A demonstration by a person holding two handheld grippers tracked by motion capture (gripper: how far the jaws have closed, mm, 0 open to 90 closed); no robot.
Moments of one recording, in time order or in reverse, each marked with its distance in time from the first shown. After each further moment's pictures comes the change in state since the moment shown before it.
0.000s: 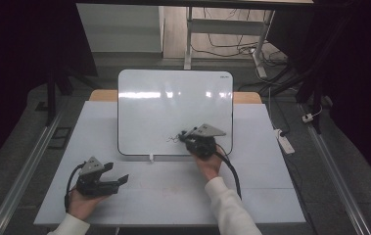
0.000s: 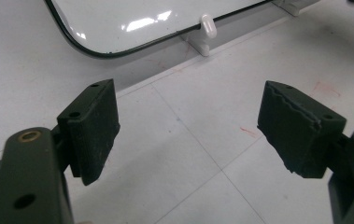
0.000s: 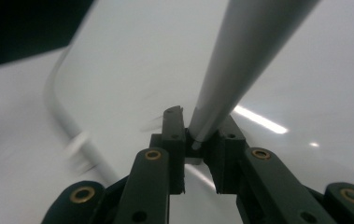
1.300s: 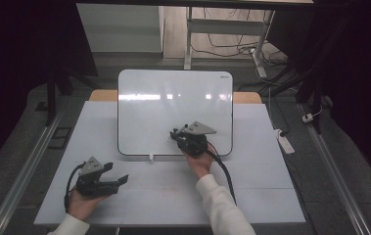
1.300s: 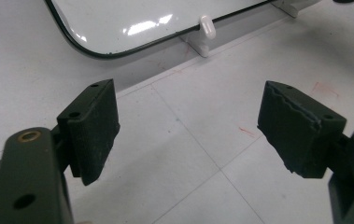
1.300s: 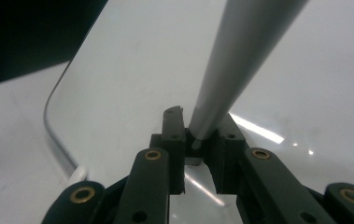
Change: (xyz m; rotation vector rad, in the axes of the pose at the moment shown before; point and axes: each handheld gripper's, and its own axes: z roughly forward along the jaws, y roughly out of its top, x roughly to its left) left arm -0.001 0.000 -0.002 -0.007 0.001 0.002; right arm 0.009 0.013 0.018 -0.036 -0.024 0.013
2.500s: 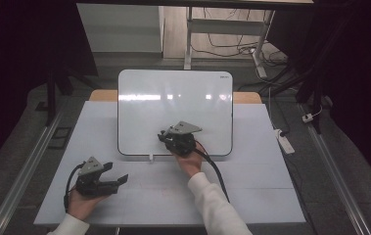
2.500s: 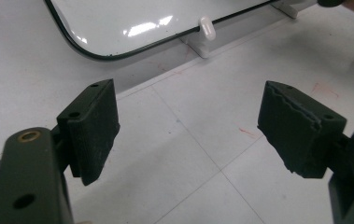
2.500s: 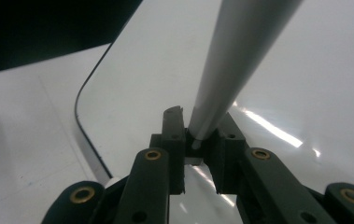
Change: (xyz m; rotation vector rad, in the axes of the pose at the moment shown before) left arm 0.001 0.000 -0.001 -0.005 0.001 0.001; right arm 0.025 0.007 0.027 0.057 0.094 -0.075
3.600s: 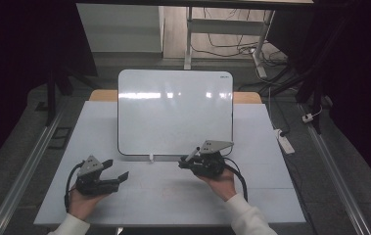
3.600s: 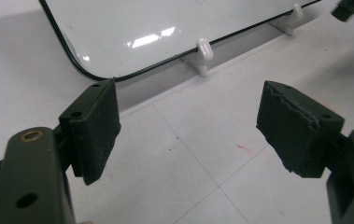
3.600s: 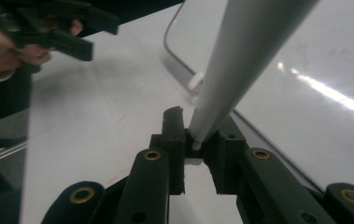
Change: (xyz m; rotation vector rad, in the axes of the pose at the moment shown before) left arm -0.005 0.006 -0.002 -0.052 0.019 0.021; right arm 0.000 -0.030 -0.106 0.118 0.245 0.066
